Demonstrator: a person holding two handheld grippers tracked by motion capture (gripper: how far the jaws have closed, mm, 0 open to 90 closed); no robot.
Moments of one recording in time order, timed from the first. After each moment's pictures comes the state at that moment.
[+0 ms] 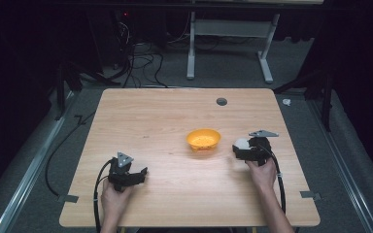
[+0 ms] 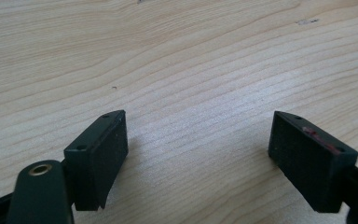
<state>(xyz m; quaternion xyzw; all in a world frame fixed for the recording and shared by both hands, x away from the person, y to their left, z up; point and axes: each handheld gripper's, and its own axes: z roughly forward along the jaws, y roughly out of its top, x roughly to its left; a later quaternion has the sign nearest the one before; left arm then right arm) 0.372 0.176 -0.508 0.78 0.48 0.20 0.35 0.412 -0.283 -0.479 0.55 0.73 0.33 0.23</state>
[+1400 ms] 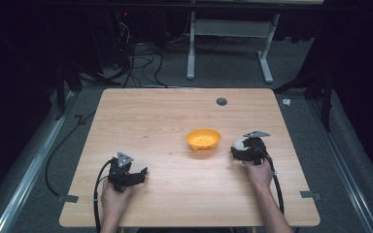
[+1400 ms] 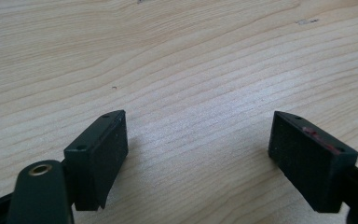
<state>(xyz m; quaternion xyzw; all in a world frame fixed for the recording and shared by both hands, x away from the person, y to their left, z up) 0.372 0.176 -0.508 0.78 0.48 0.20 0.35 0.422 -0.275 -0.495 0.56 0.74 0.29 0.23</state>
